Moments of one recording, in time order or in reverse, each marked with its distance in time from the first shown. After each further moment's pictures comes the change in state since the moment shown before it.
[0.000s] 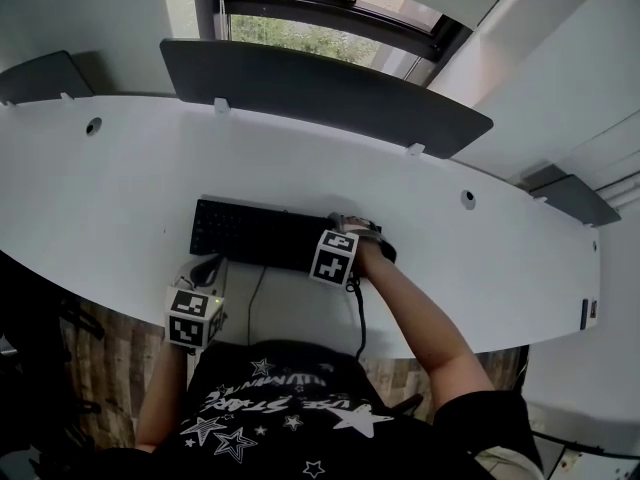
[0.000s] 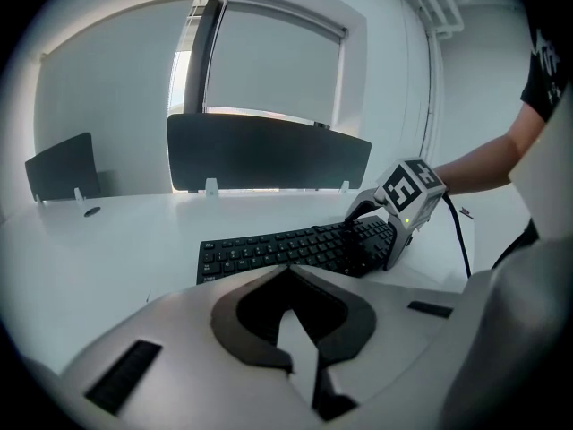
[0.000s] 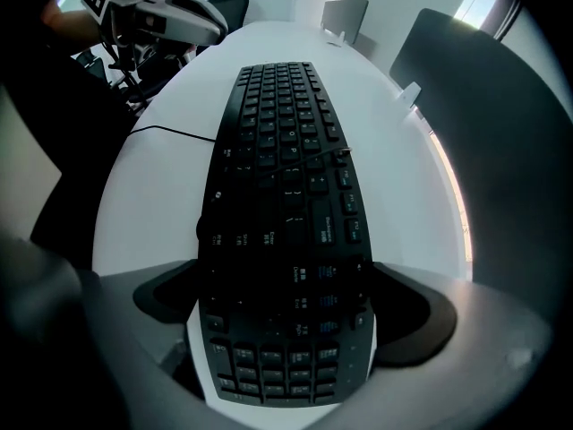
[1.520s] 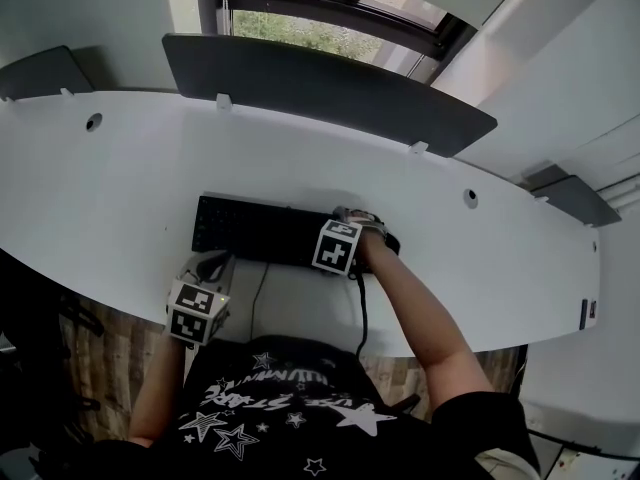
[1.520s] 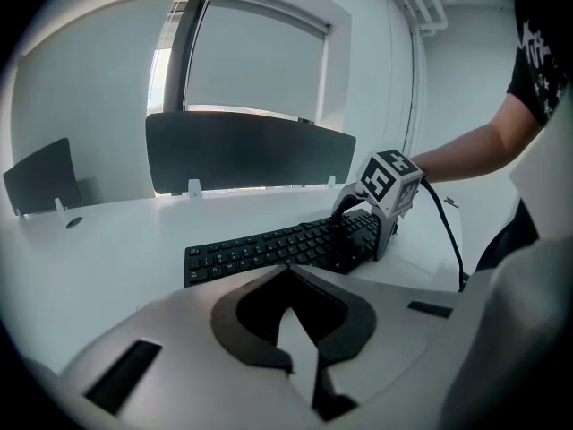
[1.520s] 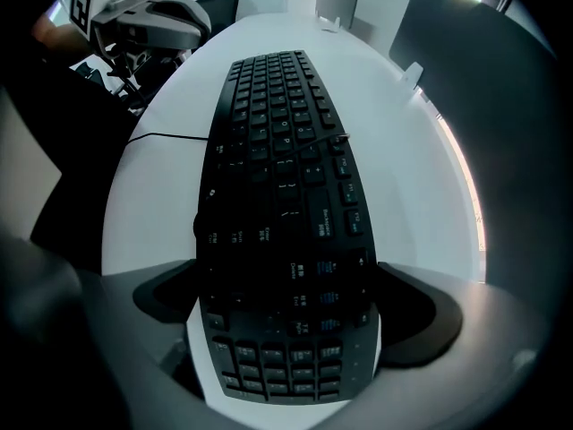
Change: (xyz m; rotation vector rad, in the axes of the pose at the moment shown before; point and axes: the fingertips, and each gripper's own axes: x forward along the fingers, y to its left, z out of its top) left arm 0.009 -0.006 -0.004 0.078 0.027 -0.076; right arm 0.007 -0.005 -0.004 0.028 0.048 0.081
